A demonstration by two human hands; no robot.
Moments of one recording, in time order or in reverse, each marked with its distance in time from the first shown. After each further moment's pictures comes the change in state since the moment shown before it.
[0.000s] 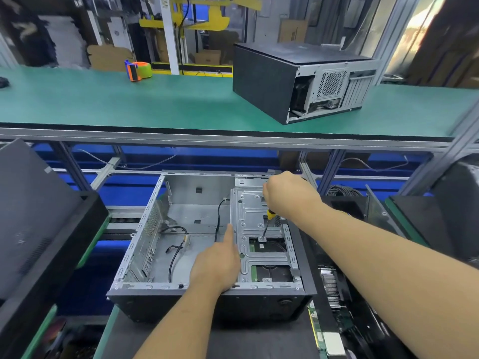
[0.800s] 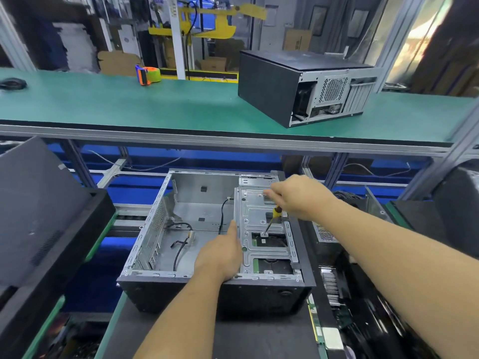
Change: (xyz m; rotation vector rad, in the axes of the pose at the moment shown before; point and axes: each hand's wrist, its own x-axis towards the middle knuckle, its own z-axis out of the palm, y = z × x) left_hand 0.003 0.001 -0.004 0.010 -0.016 0.019; right_hand -0.023 0.024 -0.005 0.047 0.047 -0.226
